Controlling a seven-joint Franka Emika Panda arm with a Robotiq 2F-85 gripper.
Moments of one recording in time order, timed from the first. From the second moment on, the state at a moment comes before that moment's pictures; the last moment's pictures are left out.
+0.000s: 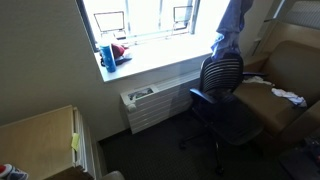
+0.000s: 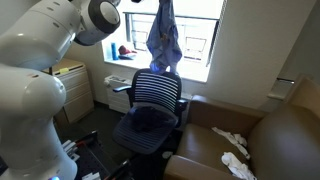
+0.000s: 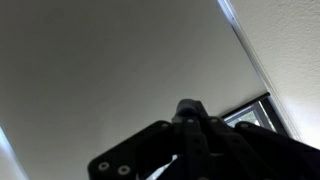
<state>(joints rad) 0.54 0.98 -0.55 -0.41 1.48 3.27 2.60</state>
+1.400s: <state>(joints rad) 0.48 1.08 -0.25 -0.34 1.38 3.45 2.61</state>
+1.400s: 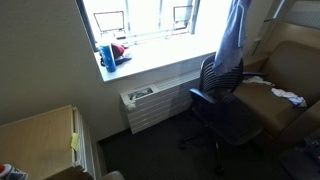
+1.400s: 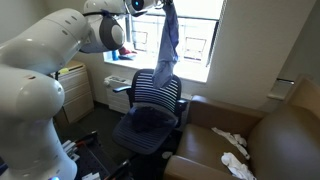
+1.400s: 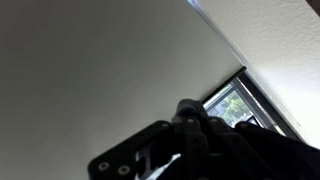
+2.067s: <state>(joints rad) 0.59 0.87 -0.32 -0.35 1.26 3.45 2.60</state>
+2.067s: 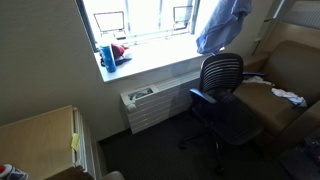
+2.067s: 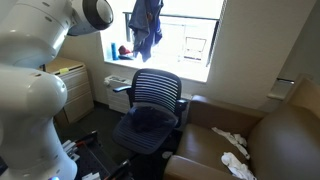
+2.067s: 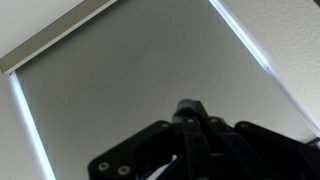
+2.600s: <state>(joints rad) 0.73 0.77 -0.42 -0.34 1.32 3.45 2.60</state>
